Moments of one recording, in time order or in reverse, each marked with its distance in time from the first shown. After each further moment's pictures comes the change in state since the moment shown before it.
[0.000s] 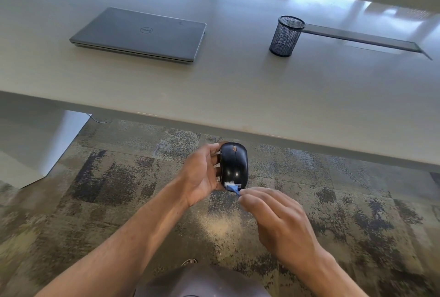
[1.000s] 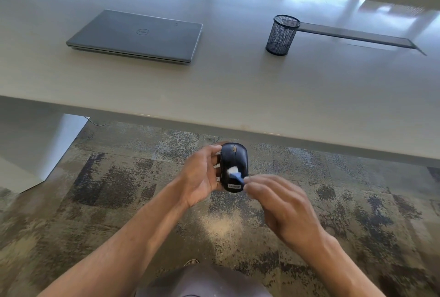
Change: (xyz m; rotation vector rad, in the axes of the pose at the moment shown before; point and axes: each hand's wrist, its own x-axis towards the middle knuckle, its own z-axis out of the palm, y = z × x) left_hand -0.004 0.000 -0.001 0.036 -0.036 -0.023; right_hand 0.008 0.019 -0.001 0.014 0.001 -0.035
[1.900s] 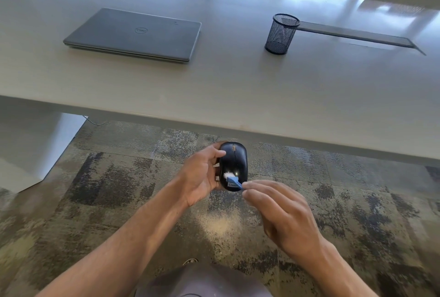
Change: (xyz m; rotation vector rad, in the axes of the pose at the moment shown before) left_hand 0.000 0.001 0.001 0.004 -0.031 0.032; right_hand -0.010 -0.006 0.001 0.020 0.029 -0.001
